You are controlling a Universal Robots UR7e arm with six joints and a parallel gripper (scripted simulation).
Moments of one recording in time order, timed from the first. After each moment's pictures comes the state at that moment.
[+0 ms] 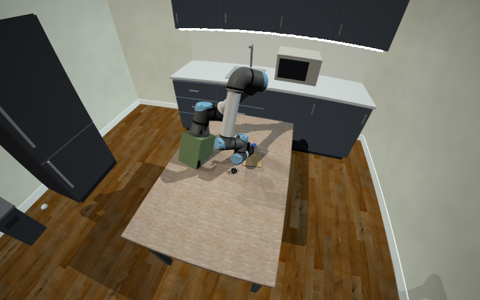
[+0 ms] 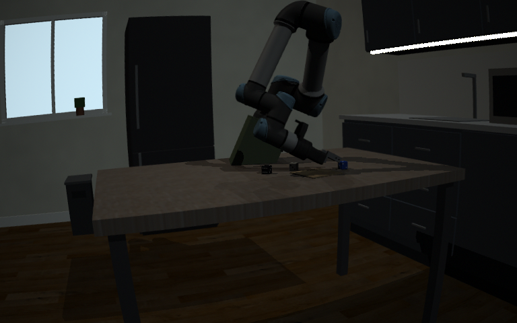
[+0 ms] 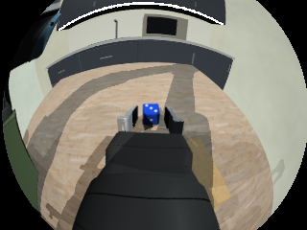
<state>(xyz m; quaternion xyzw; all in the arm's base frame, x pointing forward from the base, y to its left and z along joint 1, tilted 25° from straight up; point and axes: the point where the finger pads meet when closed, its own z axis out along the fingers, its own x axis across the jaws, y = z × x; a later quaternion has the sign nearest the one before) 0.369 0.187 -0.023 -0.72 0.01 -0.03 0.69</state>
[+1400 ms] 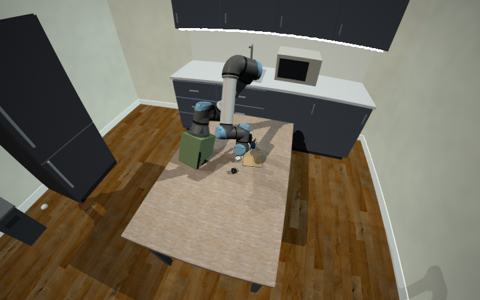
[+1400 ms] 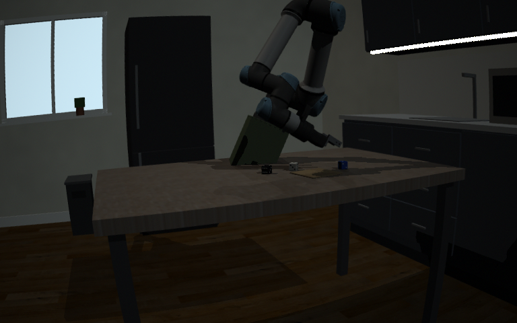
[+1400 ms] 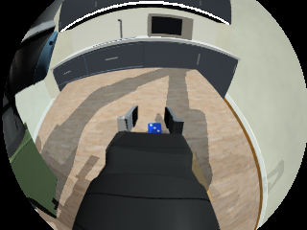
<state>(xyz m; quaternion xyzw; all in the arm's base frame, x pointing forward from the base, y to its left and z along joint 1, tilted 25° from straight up) 0.360 0.165 0.033 -0.74 -0.01 -0.01 0.67</state>
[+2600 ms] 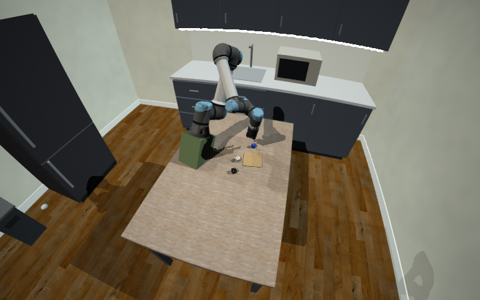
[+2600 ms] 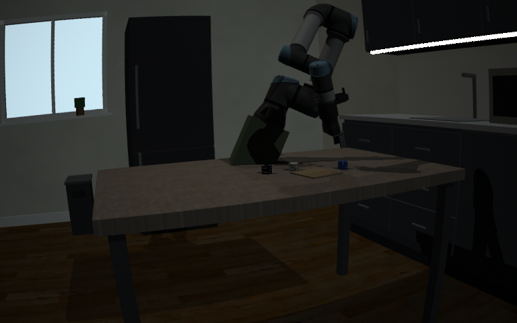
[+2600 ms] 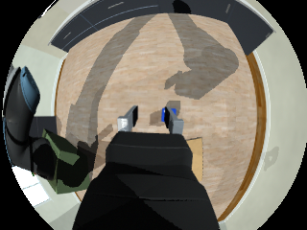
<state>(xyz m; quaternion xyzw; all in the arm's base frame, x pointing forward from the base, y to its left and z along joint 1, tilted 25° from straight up) 0.343 0.193 0.044 -0.94 -0.04 0.06 0.34</state>
